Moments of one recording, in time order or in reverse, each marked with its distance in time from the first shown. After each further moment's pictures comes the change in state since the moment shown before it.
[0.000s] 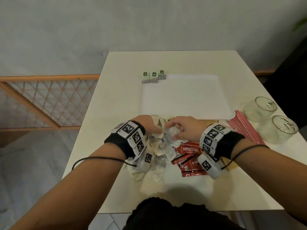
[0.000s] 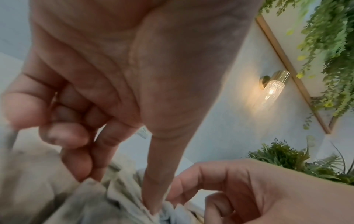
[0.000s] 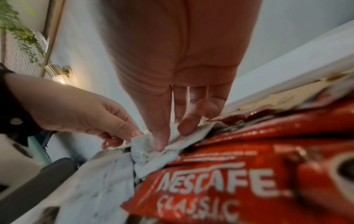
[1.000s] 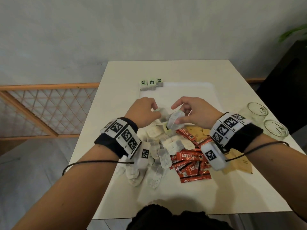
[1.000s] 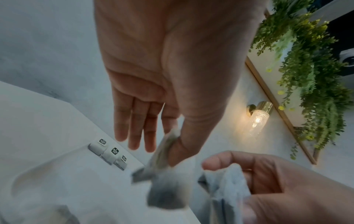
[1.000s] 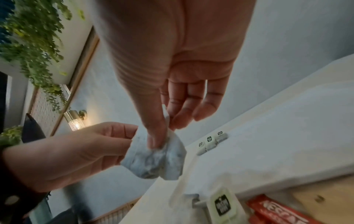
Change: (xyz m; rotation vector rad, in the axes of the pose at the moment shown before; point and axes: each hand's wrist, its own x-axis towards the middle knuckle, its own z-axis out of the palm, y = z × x) left_hand -0.008 -0.006 -0.029 -0.298 0.480 0.314; right_hand -0.012 -0.007 -0.056 0.234 0.258 -0.095
